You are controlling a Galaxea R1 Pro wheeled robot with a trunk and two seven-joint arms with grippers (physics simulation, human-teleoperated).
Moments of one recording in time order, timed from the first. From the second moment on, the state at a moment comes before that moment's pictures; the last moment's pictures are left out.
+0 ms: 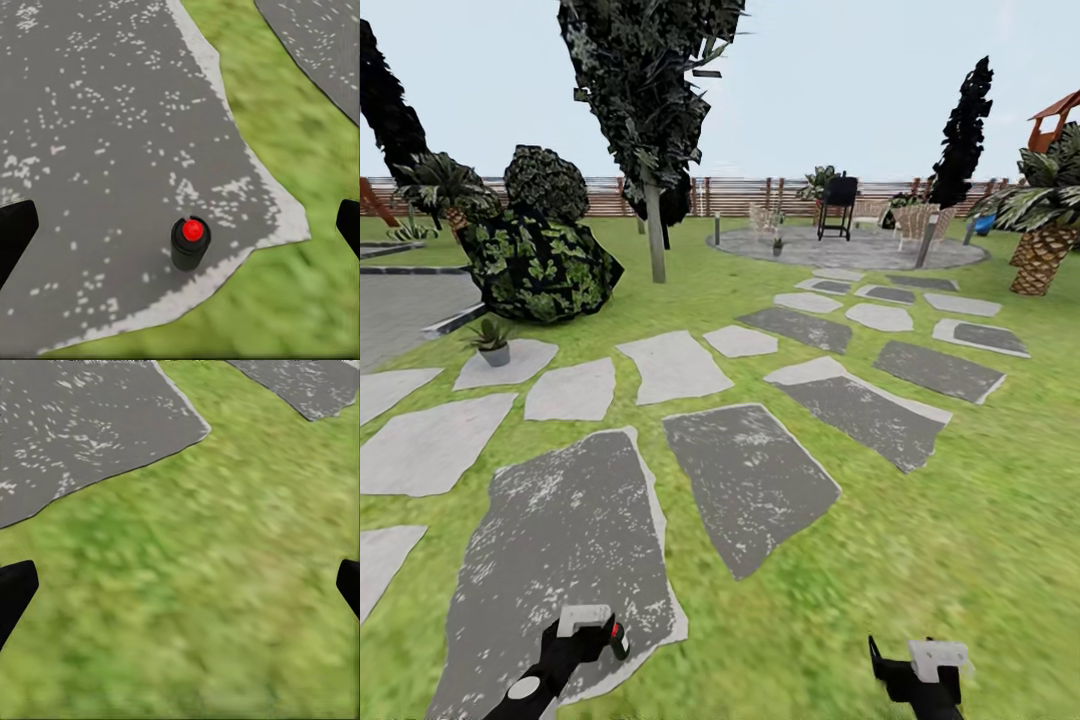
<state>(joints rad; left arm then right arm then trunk) -0.45 0.04 0.11 -0.31 -0.06 -0.27 -0.08 -0.03 -0.11 -0.03 -0.98 0.00 -0.17 -0.06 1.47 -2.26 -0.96</state>
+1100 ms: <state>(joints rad) -0.45 0.05 0.11 -0.29 -0.06 -0.28 -0.08 -0.06 -0.11 -0.03 -1.28 0.00 0.11 -0.06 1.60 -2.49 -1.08</state>
